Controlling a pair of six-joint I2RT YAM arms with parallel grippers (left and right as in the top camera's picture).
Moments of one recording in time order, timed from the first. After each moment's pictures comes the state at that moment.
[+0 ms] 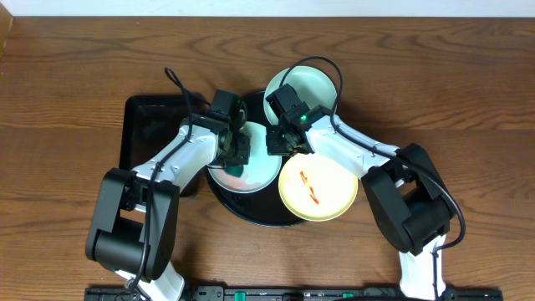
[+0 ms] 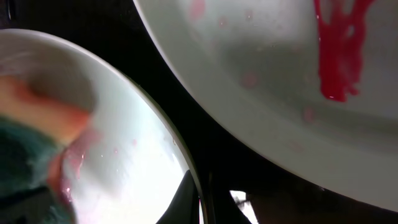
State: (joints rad) left arm -0.31 1.80 1.07 -0.60 0.12 -0.22; right arm 0.63 2.10 1.42 -0.55 -0.13 0.57
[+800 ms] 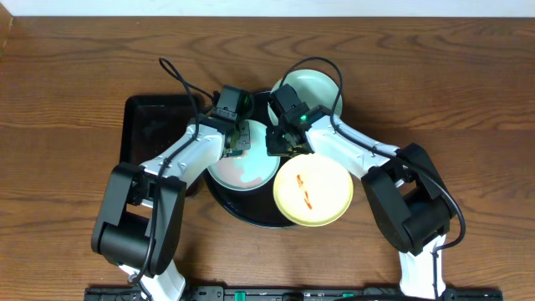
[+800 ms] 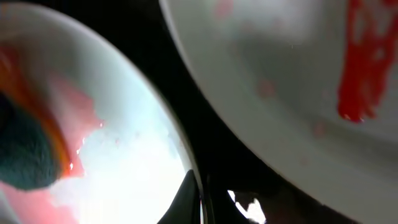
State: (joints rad) left arm -0.33 1.84 1.08 -0.46 -0.13 -0.38; right arm 0.63 2.10 1.42 -0.55 -0.14 0.57
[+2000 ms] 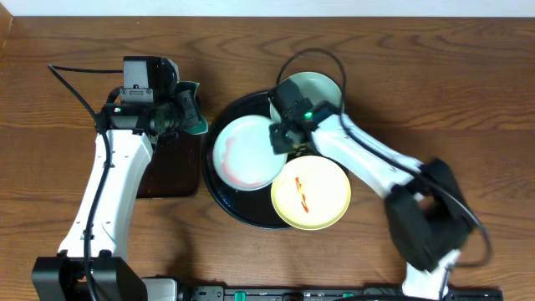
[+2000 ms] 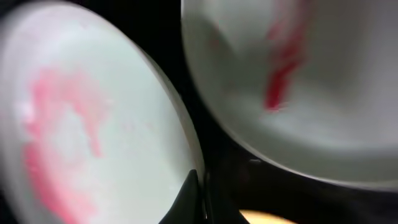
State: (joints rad) left arm -0.01 1.50 1.23 -0.74 0.20 -0.33; right arm 0.64 1.94 1.45 -0.69 0.01 0.43
